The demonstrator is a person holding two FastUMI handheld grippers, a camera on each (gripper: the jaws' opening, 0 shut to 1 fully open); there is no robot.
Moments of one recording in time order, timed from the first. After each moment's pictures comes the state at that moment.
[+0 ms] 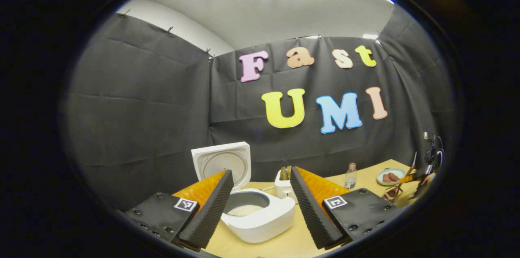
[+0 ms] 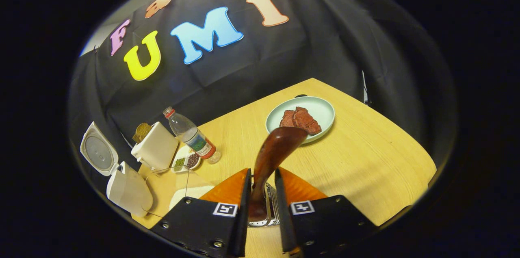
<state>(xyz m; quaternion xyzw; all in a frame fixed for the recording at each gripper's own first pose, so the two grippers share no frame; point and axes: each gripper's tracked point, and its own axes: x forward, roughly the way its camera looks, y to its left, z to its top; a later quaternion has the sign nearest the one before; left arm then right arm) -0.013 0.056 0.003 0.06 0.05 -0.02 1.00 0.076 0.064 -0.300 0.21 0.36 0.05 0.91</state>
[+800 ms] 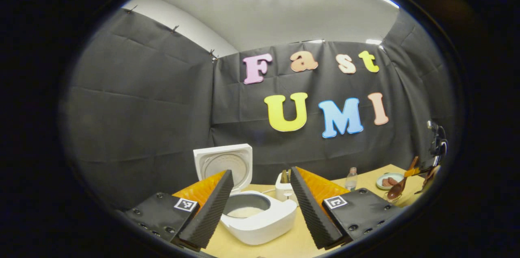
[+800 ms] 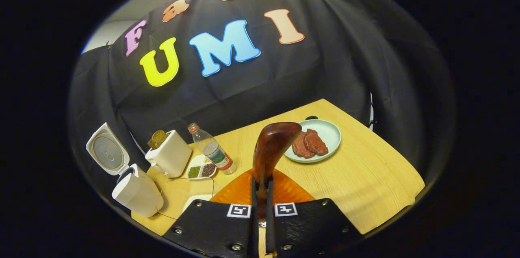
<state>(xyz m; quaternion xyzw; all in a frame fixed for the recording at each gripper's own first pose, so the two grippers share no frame) -0.010 0.069 0.003 0.04 0.04 -0.02 1.00 0.078 0.066 -0.204 0.18 0.29 0.08 0.94</state>
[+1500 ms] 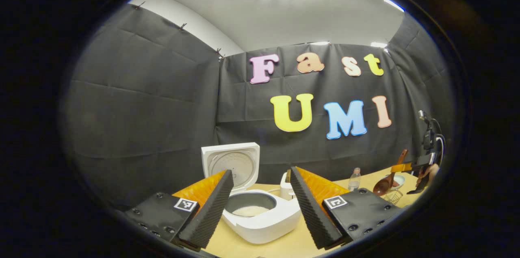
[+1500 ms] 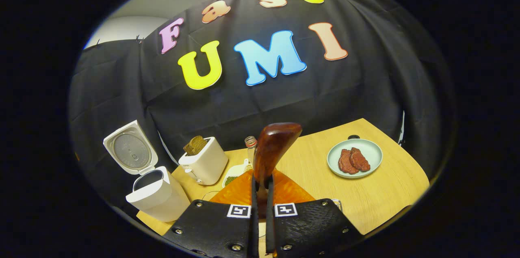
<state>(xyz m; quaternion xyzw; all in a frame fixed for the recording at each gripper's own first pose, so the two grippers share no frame) -0.020 0.104 0.001 0.03 0.04 0.00 1.00 0.081 0.184 -0.168 0.14 0.25 0.17 0.94</state>
